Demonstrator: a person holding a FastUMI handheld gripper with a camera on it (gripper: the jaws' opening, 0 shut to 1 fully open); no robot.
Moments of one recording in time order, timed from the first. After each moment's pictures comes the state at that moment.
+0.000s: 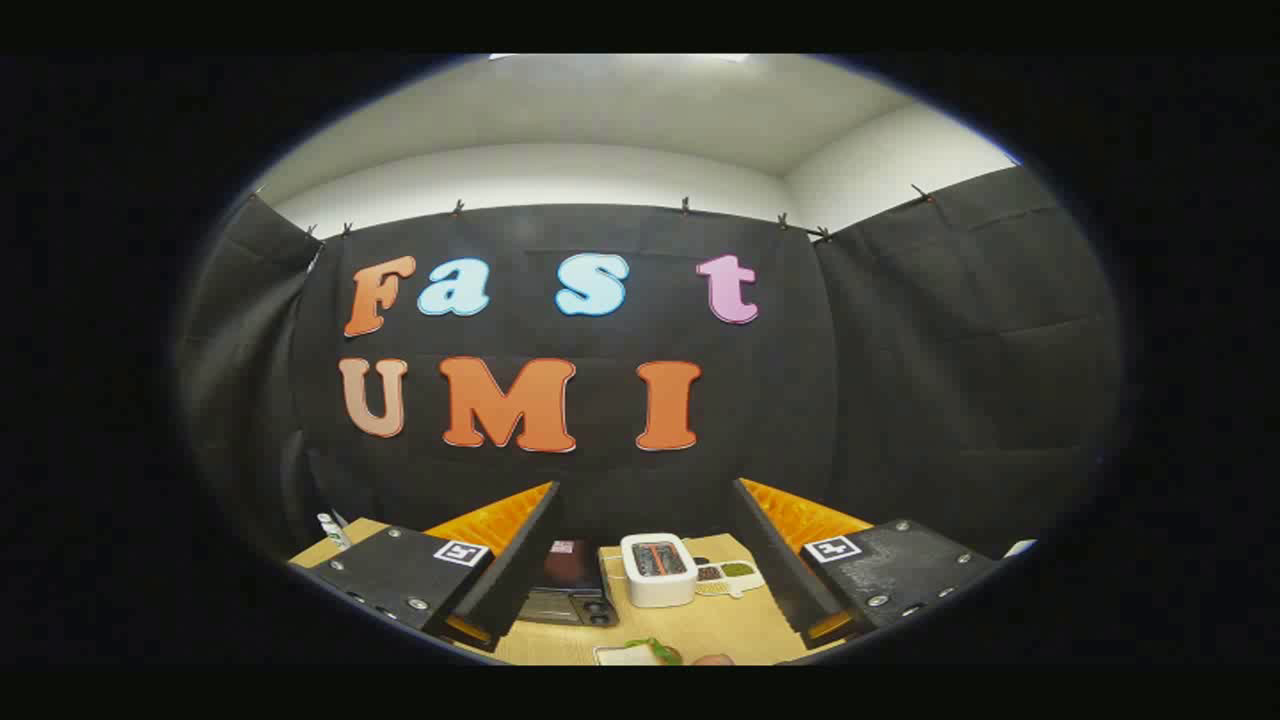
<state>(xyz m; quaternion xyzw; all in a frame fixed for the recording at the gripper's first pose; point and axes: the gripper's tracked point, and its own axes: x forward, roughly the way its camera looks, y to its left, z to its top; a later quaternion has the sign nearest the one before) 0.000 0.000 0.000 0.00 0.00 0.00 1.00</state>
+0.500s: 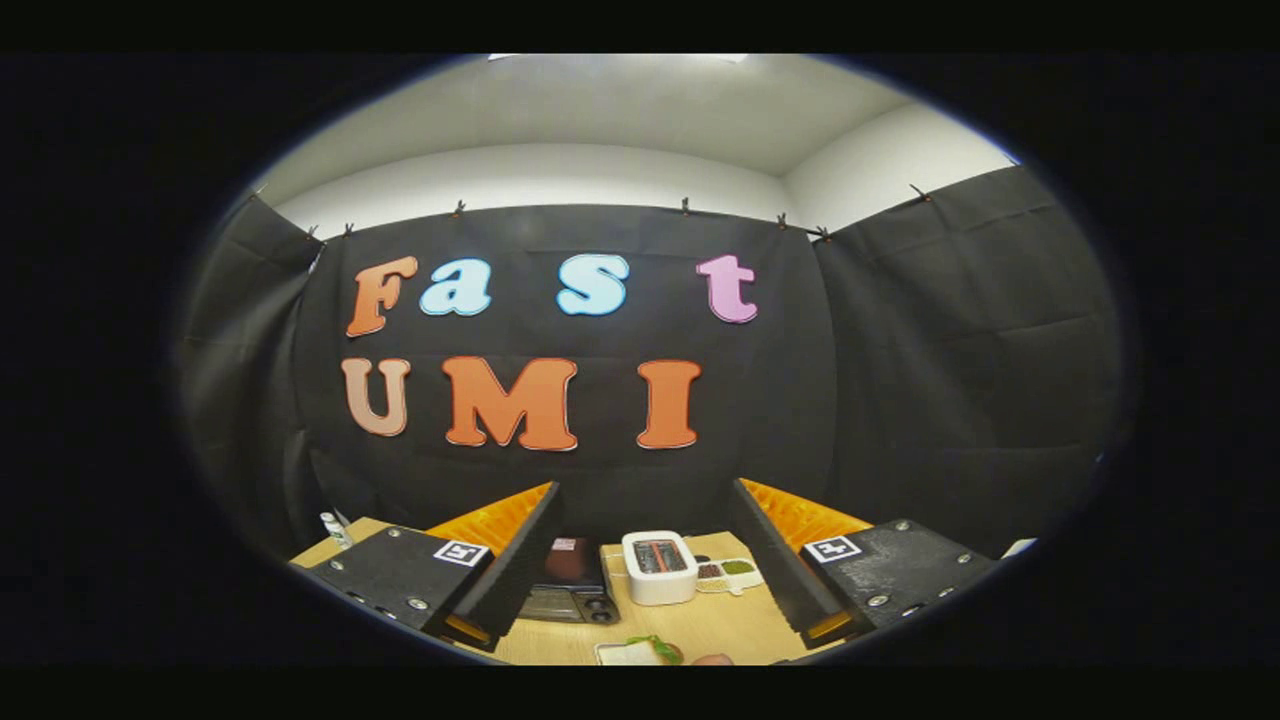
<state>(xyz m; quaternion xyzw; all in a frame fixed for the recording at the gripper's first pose) -0.009 0.002 0.000 0.00 0.00 0.00 1.00</state>
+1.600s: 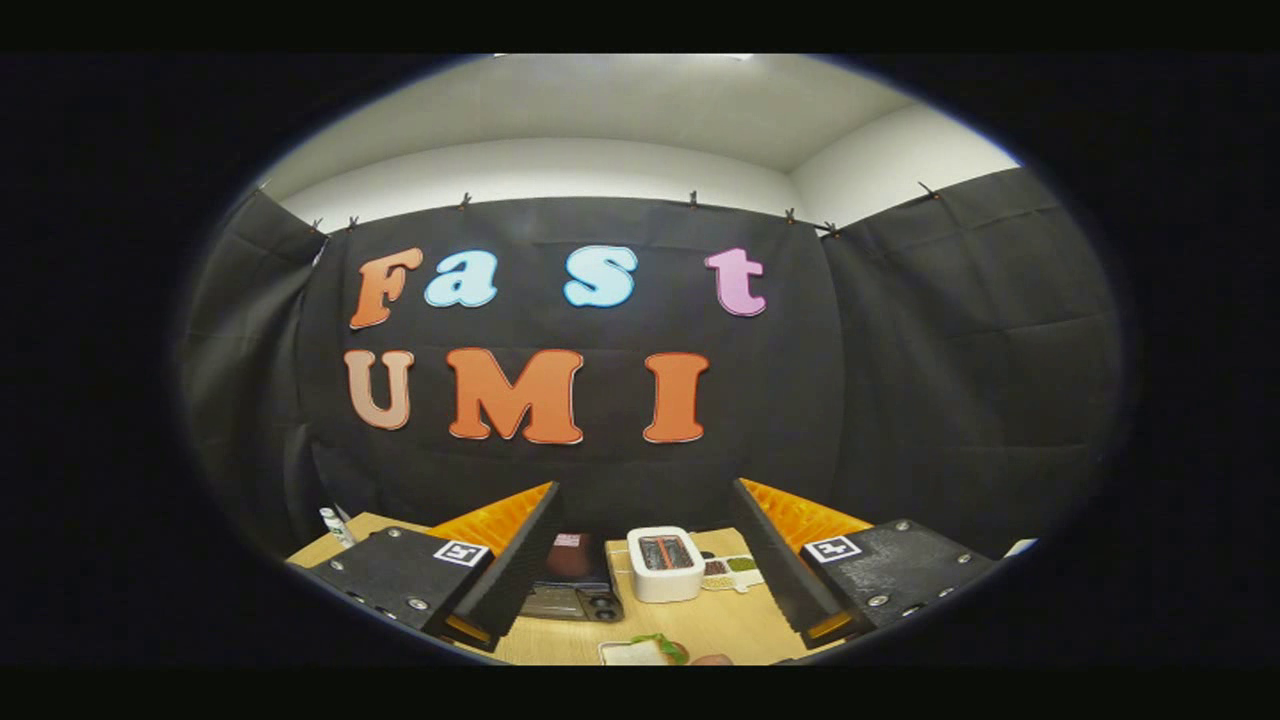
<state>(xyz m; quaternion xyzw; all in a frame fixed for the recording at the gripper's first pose) 0.003 0.019 -0.015 0.00 0.01 0.01 1.00</state>
